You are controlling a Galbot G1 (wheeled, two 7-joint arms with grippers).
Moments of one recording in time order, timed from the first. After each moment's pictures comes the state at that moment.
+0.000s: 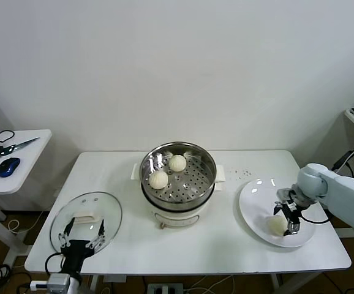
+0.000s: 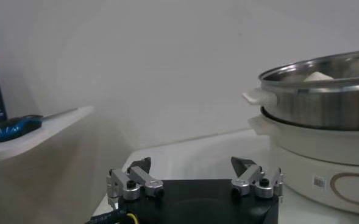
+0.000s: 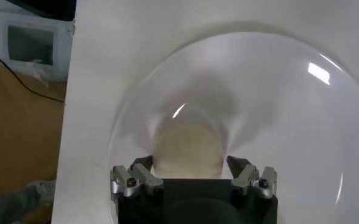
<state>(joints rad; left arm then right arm) 1.70 -1.45 -0.69 -2.05 0.02 0.05 0.01 0.03 0.59 -1.01 1.23 -0.04 -0.15 -1.11</state>
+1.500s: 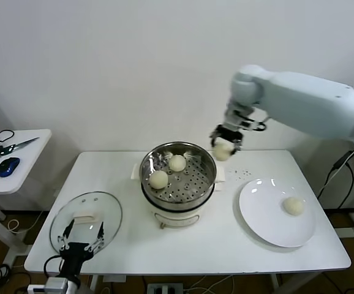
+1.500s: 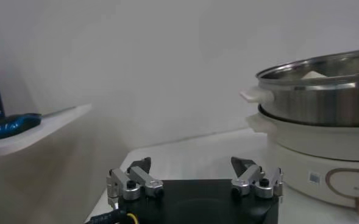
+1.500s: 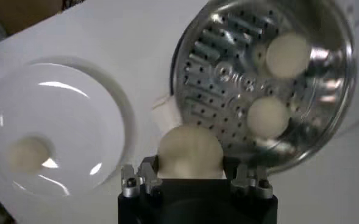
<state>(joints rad) 1.72 -1.44 -0.70 -2.04 0.00 0.02 0.02 0.74 1.13 -1.37 1.19 0.05 0.45 -1.24</state>
